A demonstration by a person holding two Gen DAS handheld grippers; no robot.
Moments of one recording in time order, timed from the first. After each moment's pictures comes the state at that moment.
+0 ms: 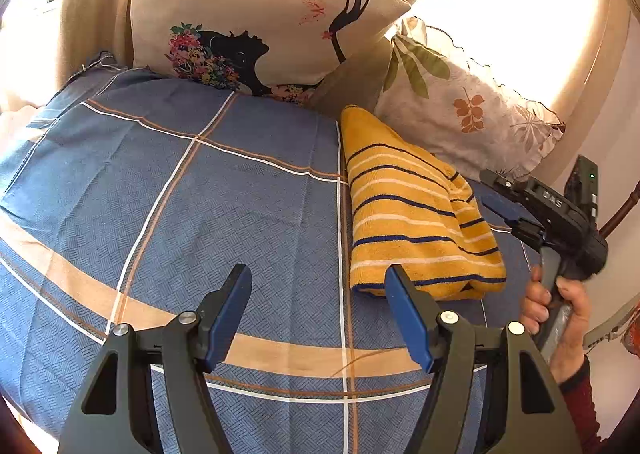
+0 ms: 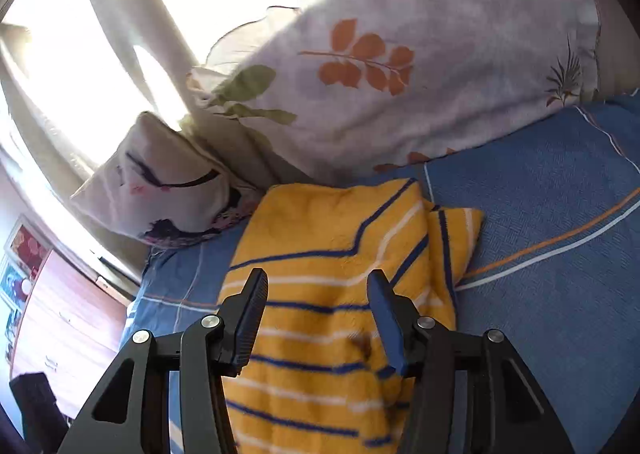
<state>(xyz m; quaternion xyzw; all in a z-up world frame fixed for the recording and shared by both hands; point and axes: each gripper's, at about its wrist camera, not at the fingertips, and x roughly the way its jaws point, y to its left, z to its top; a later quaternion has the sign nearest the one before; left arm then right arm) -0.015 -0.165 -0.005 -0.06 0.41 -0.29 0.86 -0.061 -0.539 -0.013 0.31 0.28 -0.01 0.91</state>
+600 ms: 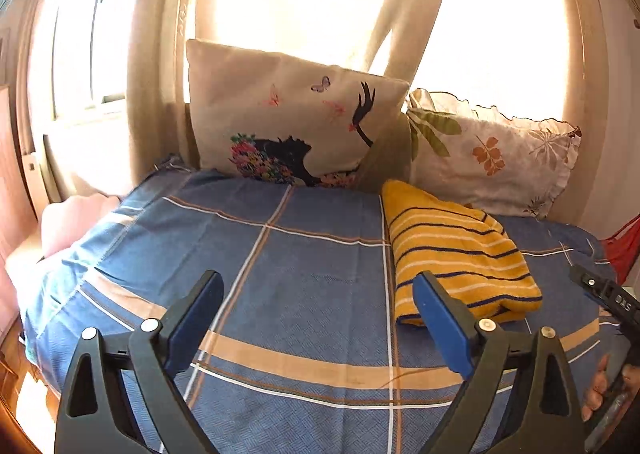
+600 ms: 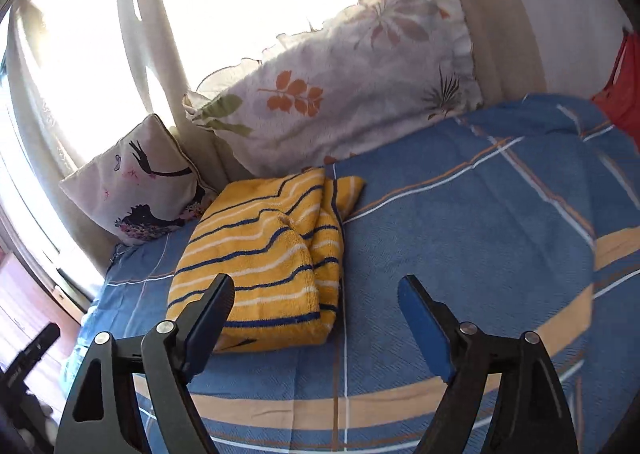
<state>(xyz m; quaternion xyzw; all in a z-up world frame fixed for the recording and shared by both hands) -0.088 -0.146 0.038 0.02 0.24 -0.17 0.95 -0.211 -0.504 -0.018 0.24 0.22 -0.16 0.93</state>
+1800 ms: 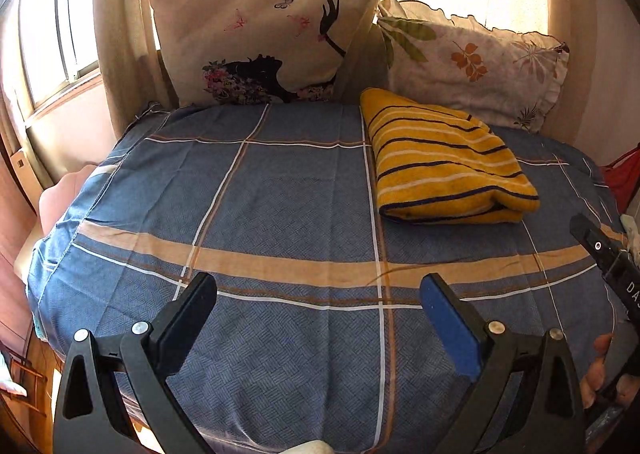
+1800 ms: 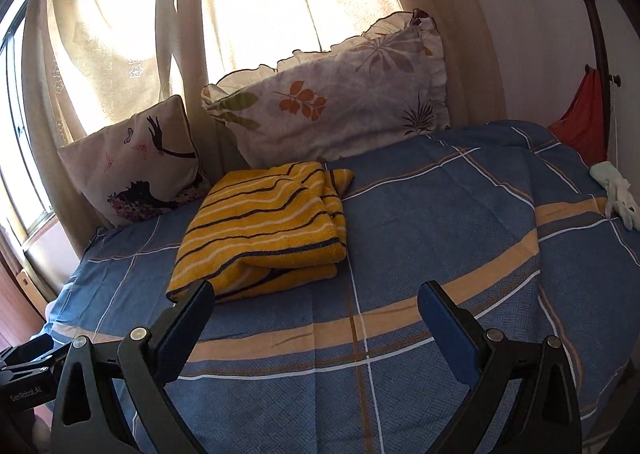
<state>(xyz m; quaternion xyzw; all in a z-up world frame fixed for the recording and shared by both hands) -0.115 -0.166 -0.005 0.09 0.36 -0.20 0.91 -0.250 -0.422 -0.026 0.20 0.21 -0.22 0.93</state>
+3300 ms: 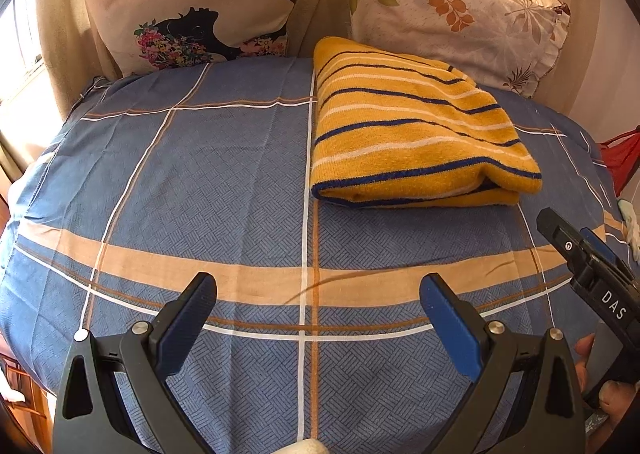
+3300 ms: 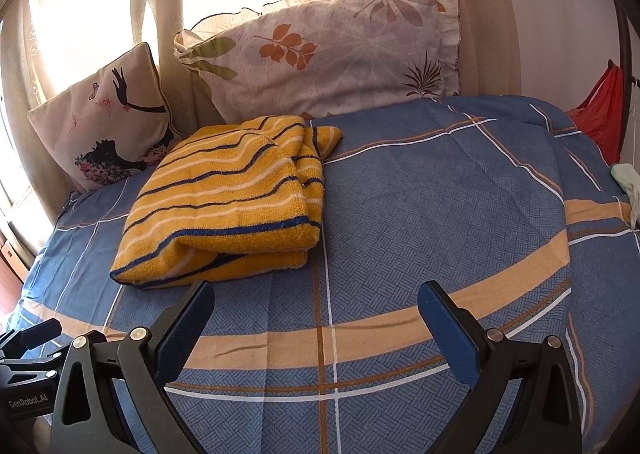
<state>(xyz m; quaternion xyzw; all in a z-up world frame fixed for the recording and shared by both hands) -0.081 -0.225 -0.043 0.10 0.43 -0.23 0.87 -0.205 -0.459 -0.063 0.18 0.29 -0.22 0.92</state>
